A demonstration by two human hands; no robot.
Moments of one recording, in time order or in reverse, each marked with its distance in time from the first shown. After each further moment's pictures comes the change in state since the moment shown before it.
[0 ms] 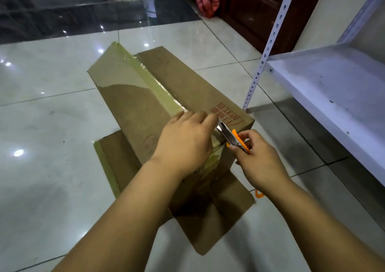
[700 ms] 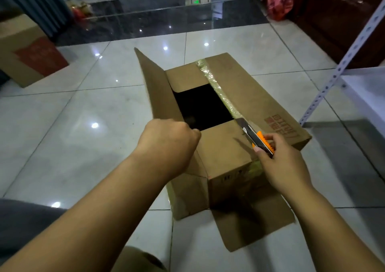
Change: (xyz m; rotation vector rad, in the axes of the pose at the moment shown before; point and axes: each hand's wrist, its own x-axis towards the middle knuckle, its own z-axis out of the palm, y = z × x) left_hand -0.060 -0.032 -0.113 0.594 -0.516 -0.226; right_hand 0.001 -0.040 0.018 -0.117 -0.092 -0.172
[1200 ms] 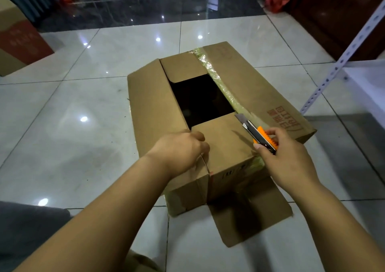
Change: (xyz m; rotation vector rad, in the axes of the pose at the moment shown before) left_hand 0.029 0.009 0.084 -0.356 -0.025 0.207; right_hand 0.001 0.003 0.010 -0.064 -0.039 -0.043
